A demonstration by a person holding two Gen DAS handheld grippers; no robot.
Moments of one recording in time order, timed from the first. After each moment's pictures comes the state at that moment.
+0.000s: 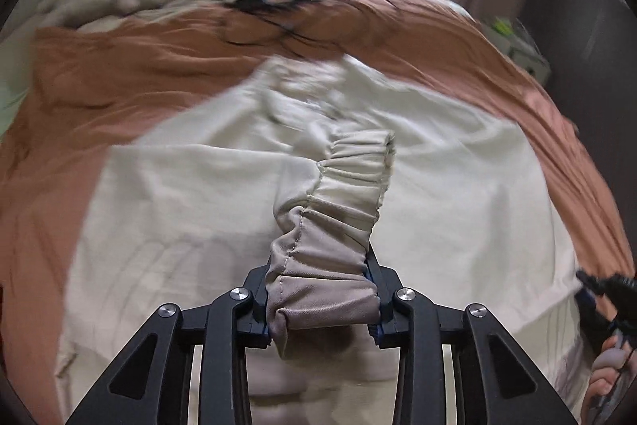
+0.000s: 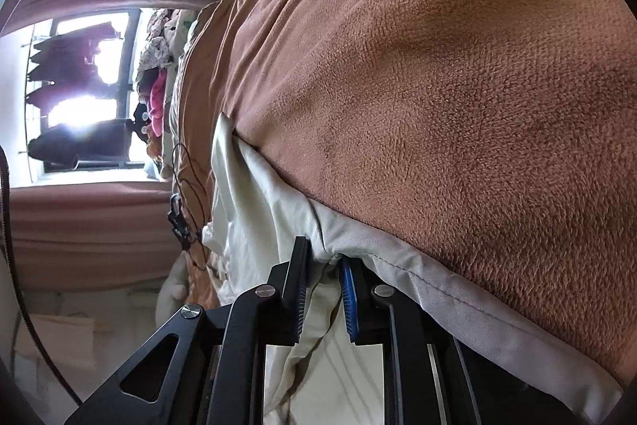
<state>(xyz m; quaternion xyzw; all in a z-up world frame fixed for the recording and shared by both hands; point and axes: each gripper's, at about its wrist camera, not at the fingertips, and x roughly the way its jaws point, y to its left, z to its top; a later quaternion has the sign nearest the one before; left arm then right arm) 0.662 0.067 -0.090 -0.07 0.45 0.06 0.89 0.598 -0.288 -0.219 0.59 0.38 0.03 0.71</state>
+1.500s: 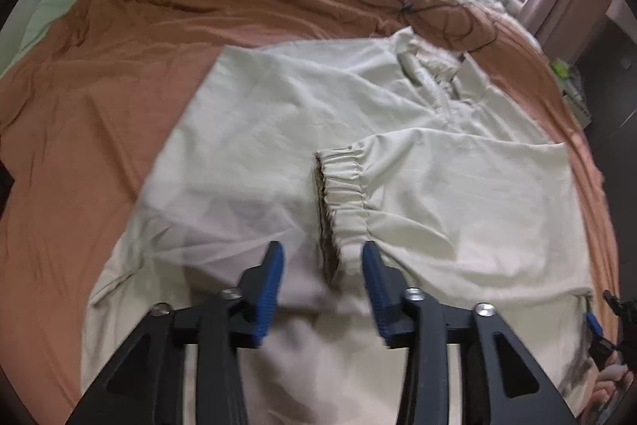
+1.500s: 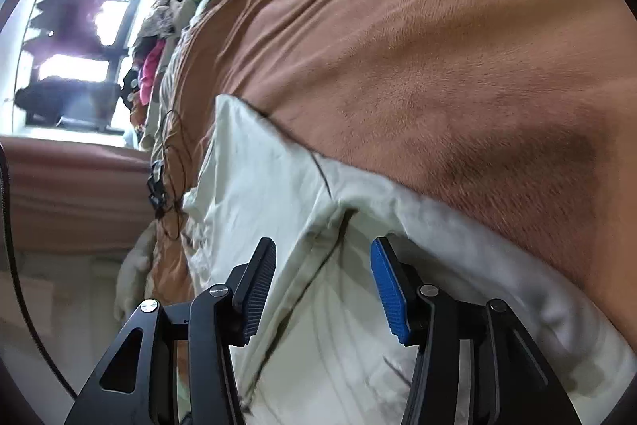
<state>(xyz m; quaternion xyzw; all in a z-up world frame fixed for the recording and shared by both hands) 0.577 0.186 -0.112 -0.17 0.48 0.12 0.85 0.562 -0.264 -0.173 0.51 0.41 0.01 0.76</state>
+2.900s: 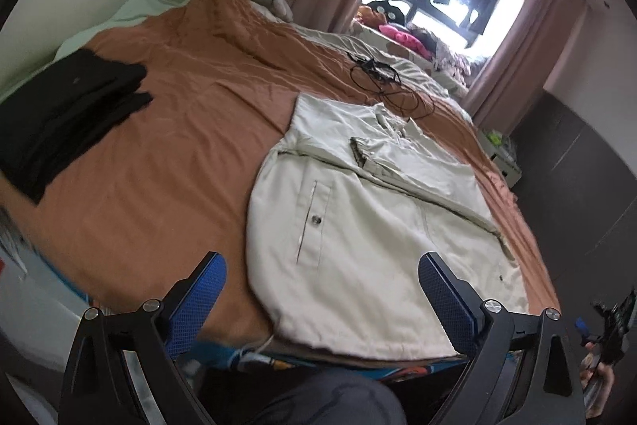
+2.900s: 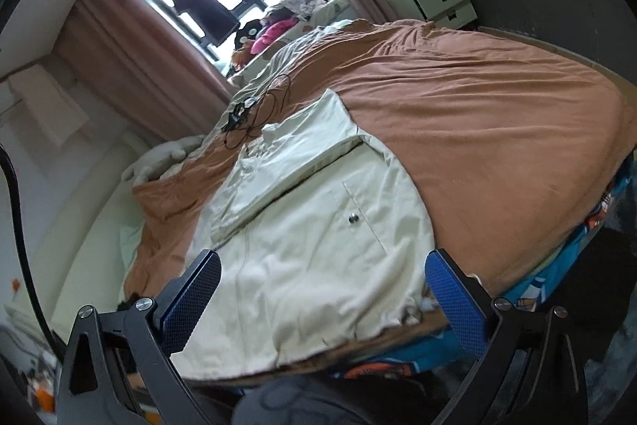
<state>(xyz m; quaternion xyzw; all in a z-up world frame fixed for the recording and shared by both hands) 0.181 0.217 -0.036 -0.26 0.31 0.09 0.91 0.252 -0.304 -0.052 0.27 0.33 0.14 0.89</state>
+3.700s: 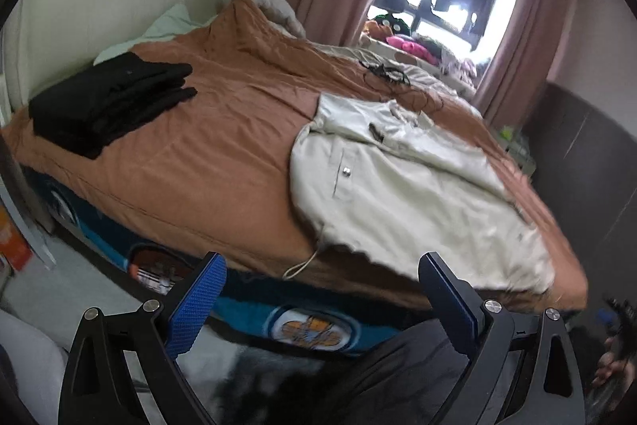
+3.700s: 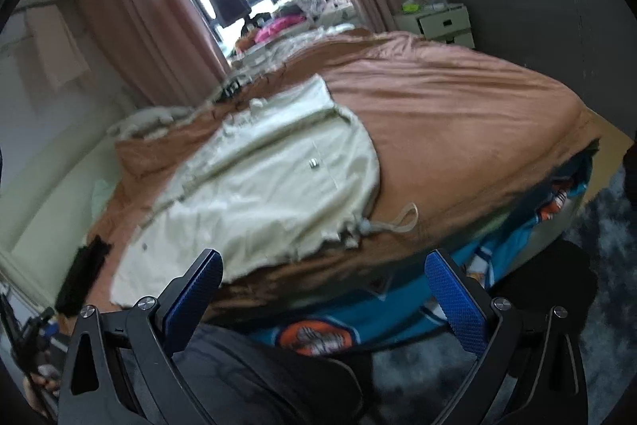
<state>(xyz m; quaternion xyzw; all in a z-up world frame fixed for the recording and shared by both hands) 0.080 0.175 -0.075 -0.19 0.29 0.12 0.93 0.166 -0.297 -0.103 0.16 0.34 0.09 0.92</state>
